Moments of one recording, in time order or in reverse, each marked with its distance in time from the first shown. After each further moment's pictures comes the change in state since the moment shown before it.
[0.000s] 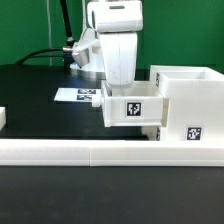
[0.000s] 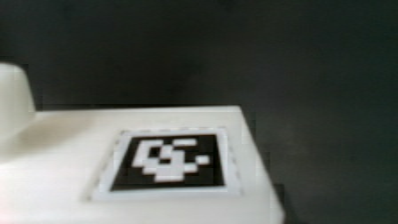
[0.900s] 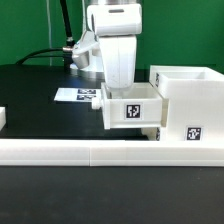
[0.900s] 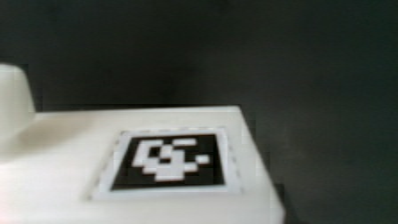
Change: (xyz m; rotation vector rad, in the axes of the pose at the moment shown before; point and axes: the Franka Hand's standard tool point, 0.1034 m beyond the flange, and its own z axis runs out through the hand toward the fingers) arm -0.001 -0.003 0.004 0.007 0.002 0.003
